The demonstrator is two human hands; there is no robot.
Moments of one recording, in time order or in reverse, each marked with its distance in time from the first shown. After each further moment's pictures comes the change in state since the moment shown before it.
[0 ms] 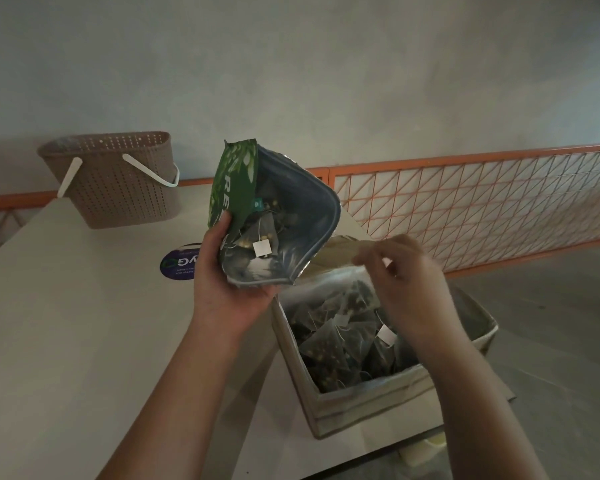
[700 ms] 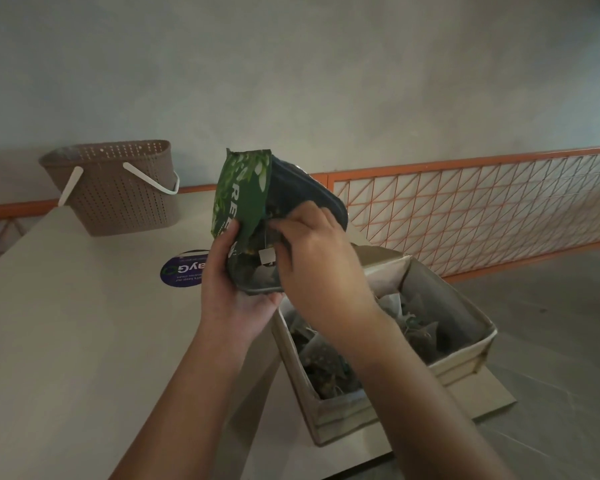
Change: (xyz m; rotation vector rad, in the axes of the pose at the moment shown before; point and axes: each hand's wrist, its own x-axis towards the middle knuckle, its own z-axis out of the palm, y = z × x) left_hand -0.002 -0.004 0.003 0.011 0.052 0.005; right_hand 0.021 -0.071 0.050 -0.195 0.064 -0.407
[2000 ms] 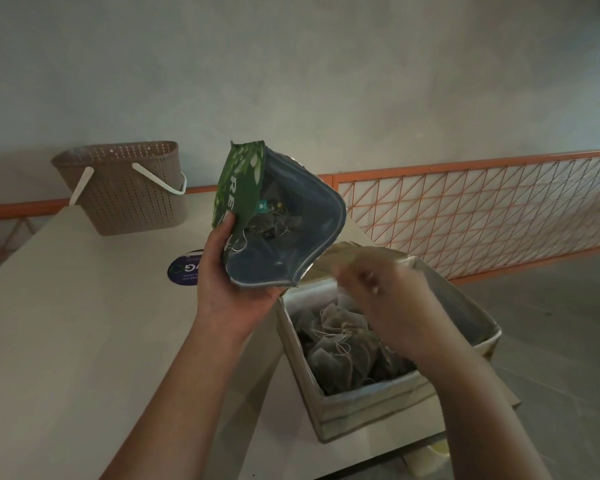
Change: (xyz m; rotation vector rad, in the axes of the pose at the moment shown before) left_hand -0.007 0.010 0.008 -0.001 -0.091 -0.027; right_hand -0.043 0.045 -0.044 0.180 -0.336 0.303
